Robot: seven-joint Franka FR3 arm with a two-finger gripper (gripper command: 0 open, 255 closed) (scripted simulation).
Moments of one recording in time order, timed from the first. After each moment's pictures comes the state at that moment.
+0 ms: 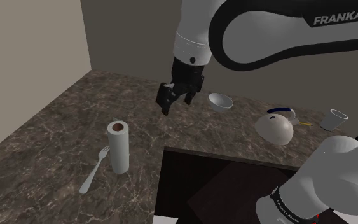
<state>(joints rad) 0.10 -0.34 0.44 -2.23 0.06 1.98 0.46</state>
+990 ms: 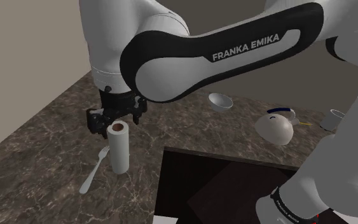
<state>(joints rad) 0.18 0.19 0.62 -1.84 -0.26 2.02 0.86</state>
